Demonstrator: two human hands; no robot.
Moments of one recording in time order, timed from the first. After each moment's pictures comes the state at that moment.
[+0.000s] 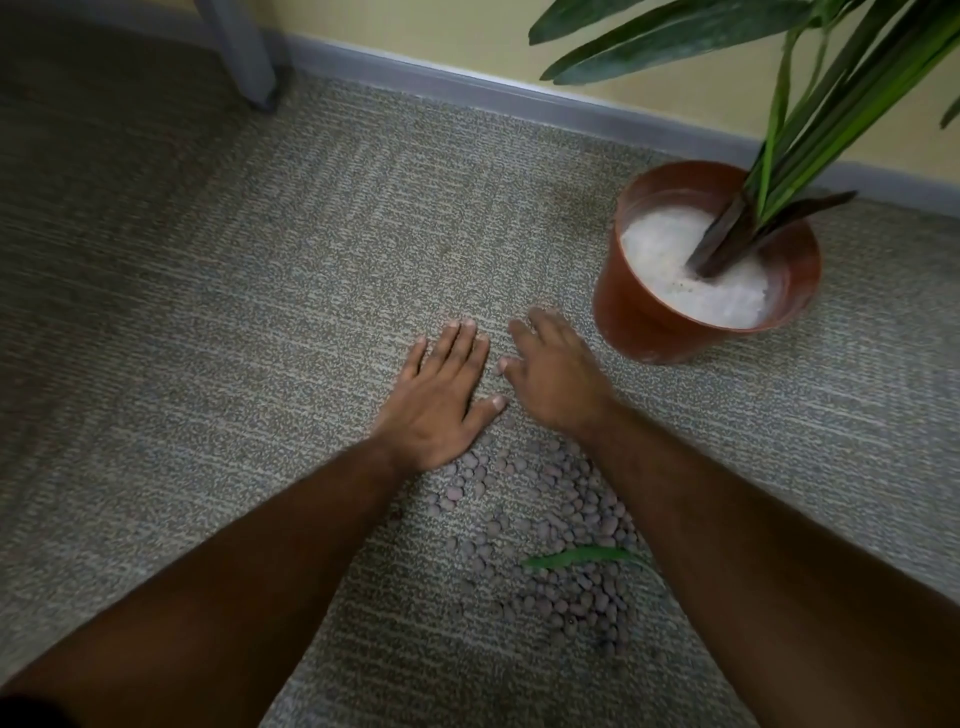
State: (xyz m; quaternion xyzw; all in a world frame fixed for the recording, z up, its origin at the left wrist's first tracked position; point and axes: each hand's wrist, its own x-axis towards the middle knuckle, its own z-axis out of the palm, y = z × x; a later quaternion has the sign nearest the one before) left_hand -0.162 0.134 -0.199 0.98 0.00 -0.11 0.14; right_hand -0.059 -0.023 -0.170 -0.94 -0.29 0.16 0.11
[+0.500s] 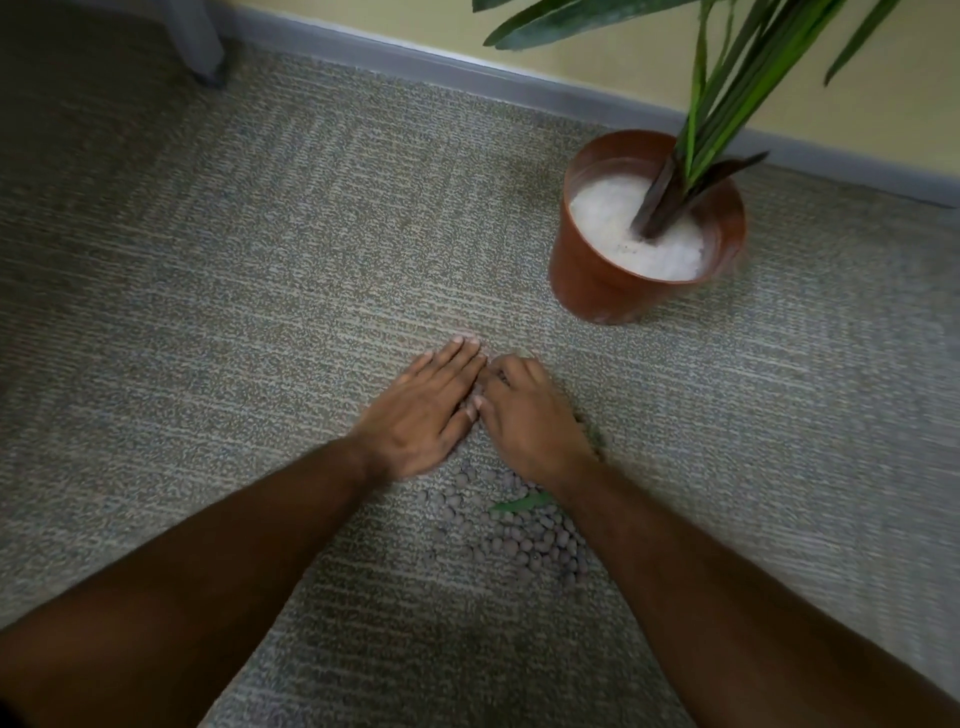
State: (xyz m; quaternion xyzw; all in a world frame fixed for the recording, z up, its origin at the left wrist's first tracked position) left_hand -0.201 0.109 -0.199 0.97 -0.12 -0.10 0.18; right_hand -0.151 -0.075 -0.180 -0.92 -0.35 0.06 0.16
